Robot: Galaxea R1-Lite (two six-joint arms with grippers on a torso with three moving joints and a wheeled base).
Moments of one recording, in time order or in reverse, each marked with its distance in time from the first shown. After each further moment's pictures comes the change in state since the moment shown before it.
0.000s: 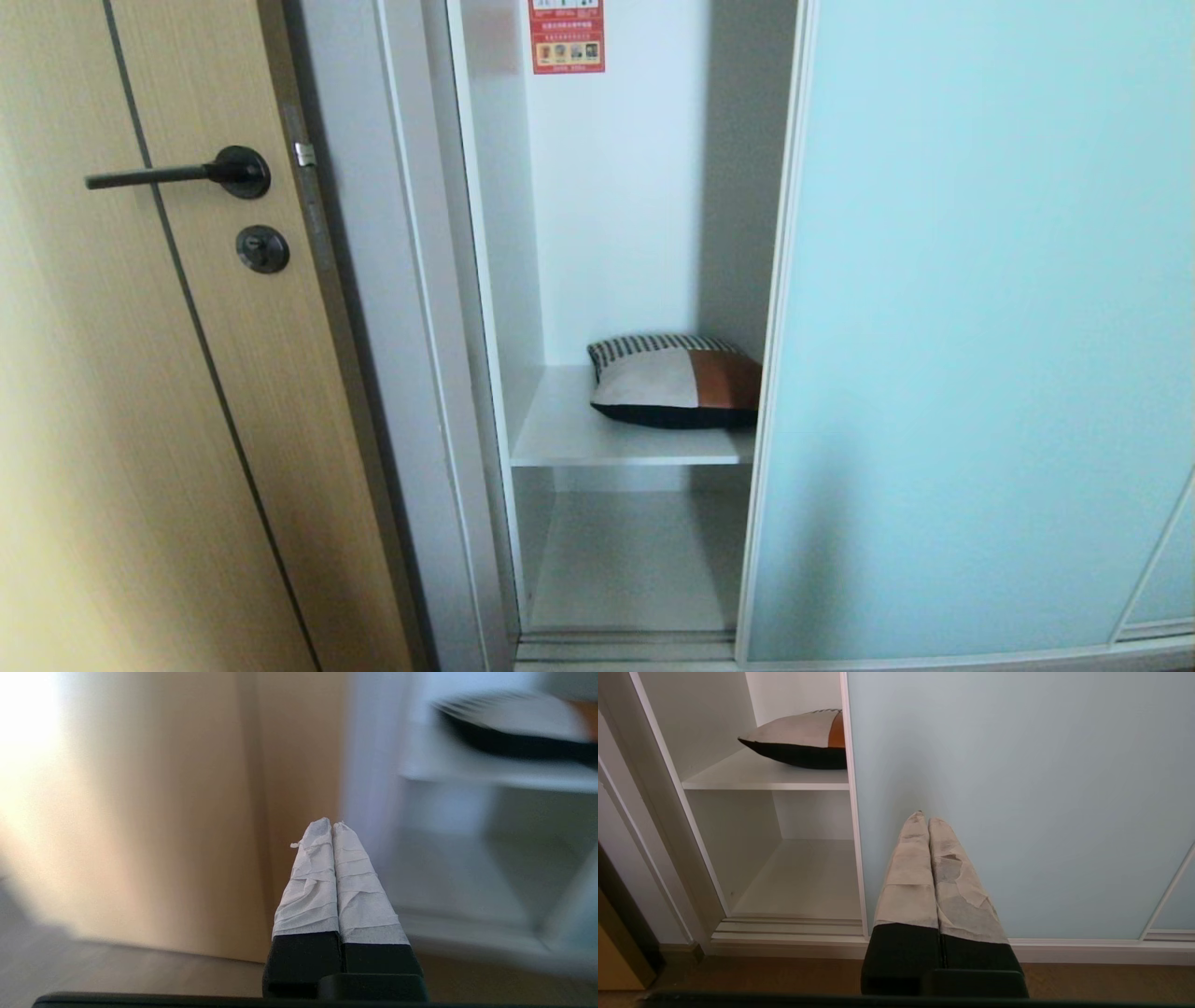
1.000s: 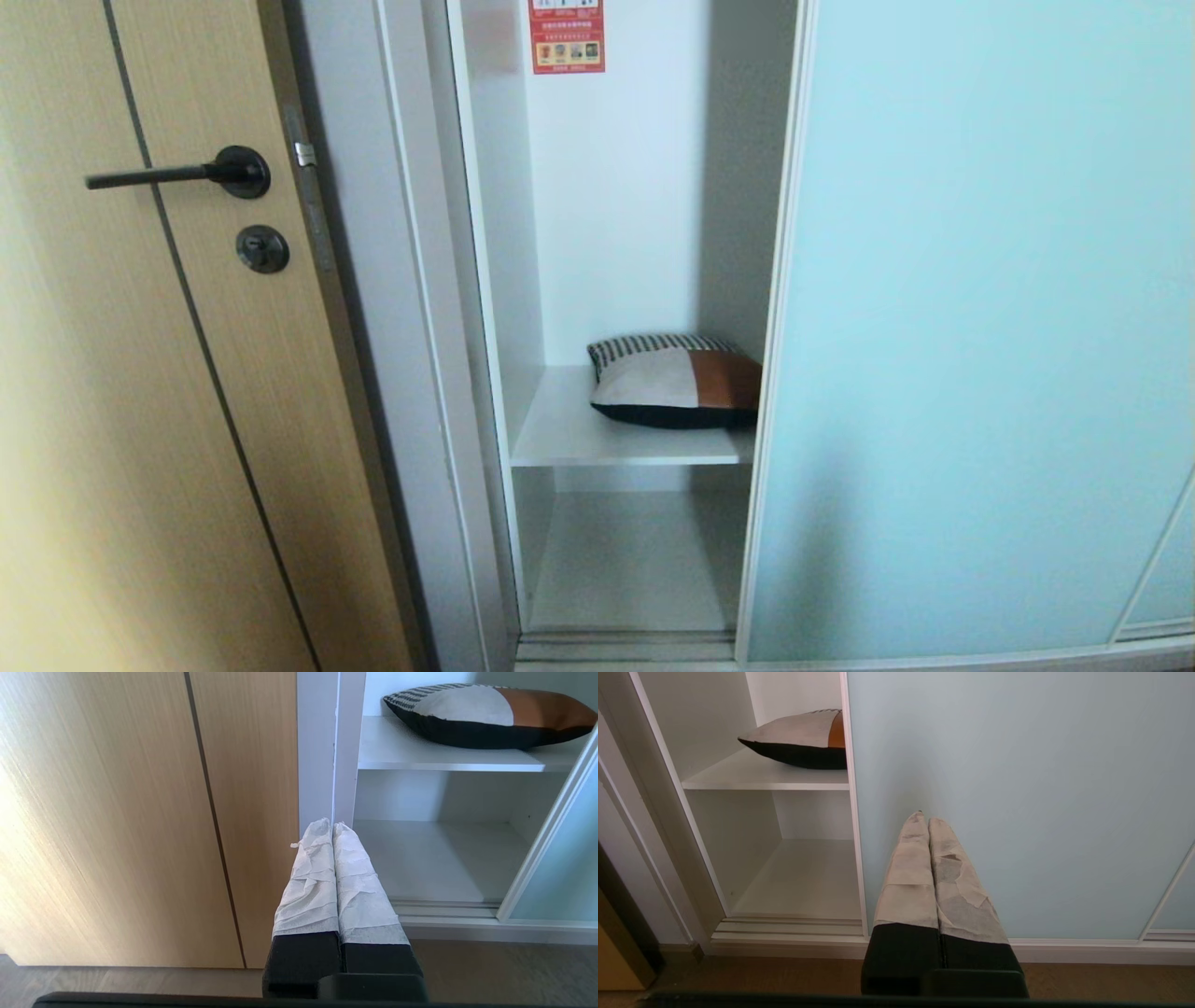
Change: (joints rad) left arm 0.000 -0.002 0.066 -0.033 -0.140 -0.016; right arm 0.000 0.000 0.000 0.000 0.000 0.000
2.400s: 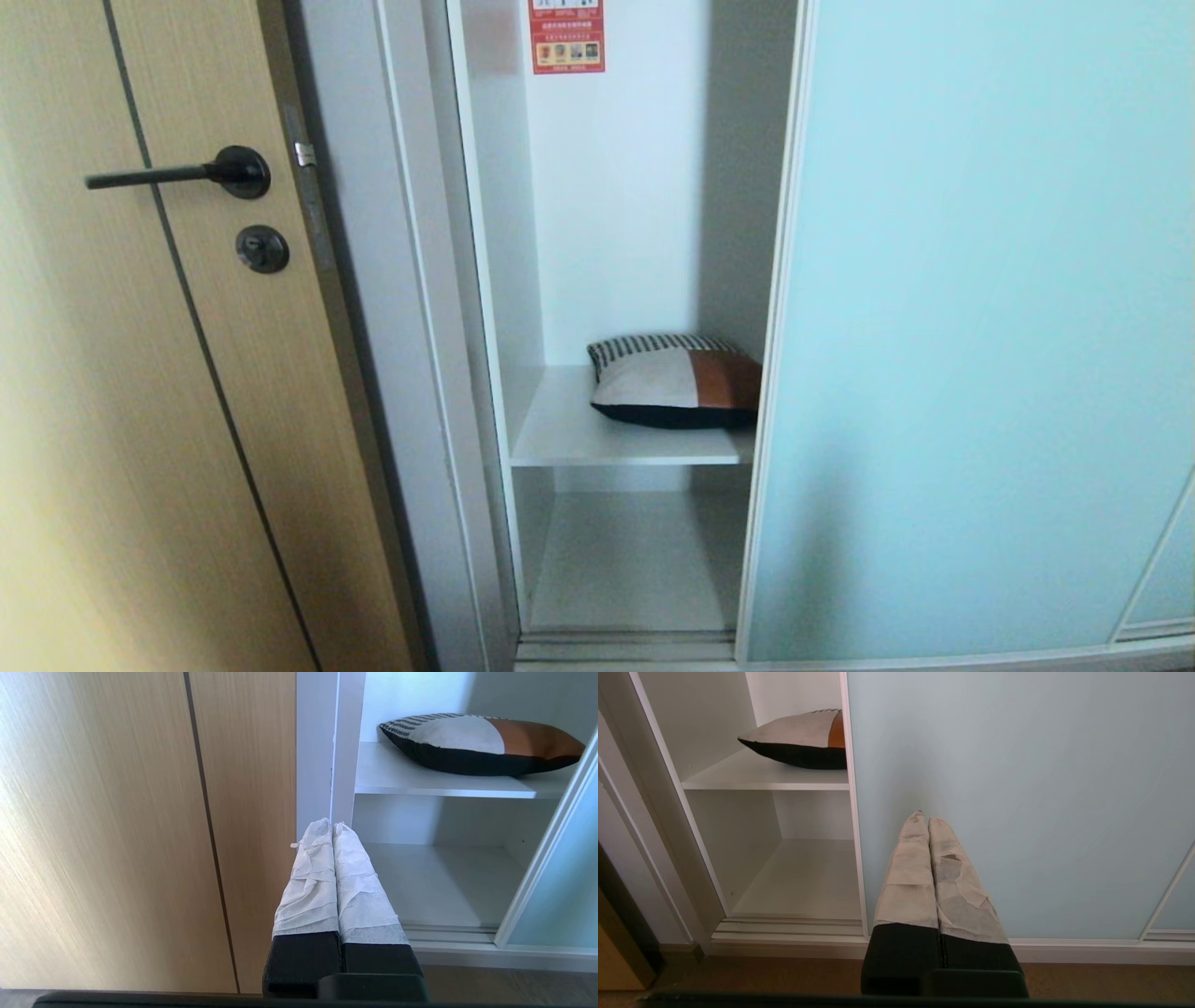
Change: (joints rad) left arm 0.000 0.000 0.050 -0.138 0.003 -0.017; right arm 0.000 0.000 0.000 0.000 0.000 0.000
